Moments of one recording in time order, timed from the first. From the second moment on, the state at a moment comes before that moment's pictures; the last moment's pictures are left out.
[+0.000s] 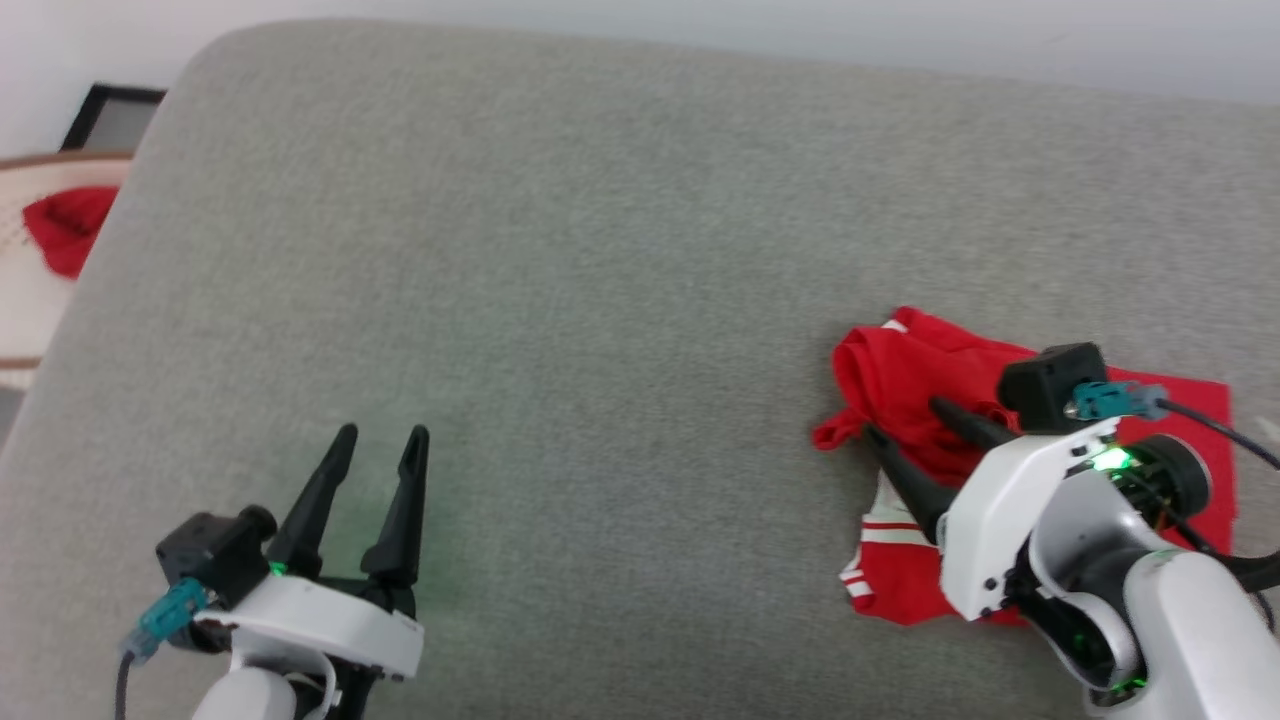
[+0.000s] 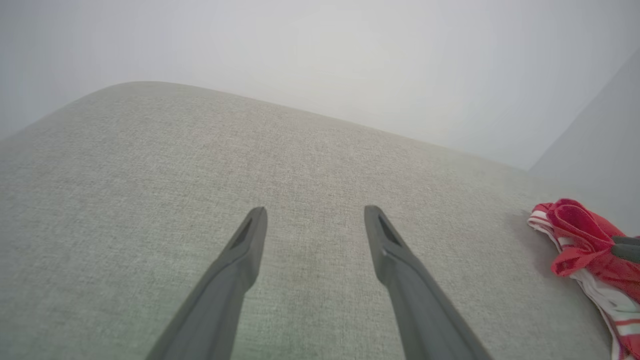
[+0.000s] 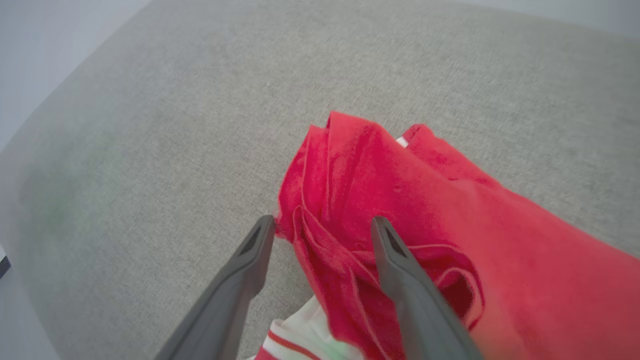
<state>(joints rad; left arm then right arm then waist) -0.19 0.29 -0.18 0.23 -0.57 -0.13 -0.26 -0.32 -0.19 0.24 0.00 0.37 0.13 0.56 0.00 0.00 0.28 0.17</state>
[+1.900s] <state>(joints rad) 0.17 0.27 0.00 0.09 -0.40 -0.13 -0.26 0.05 -0.29 0.03 0.08 0.43 0.13 -0.14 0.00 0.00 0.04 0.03</state>
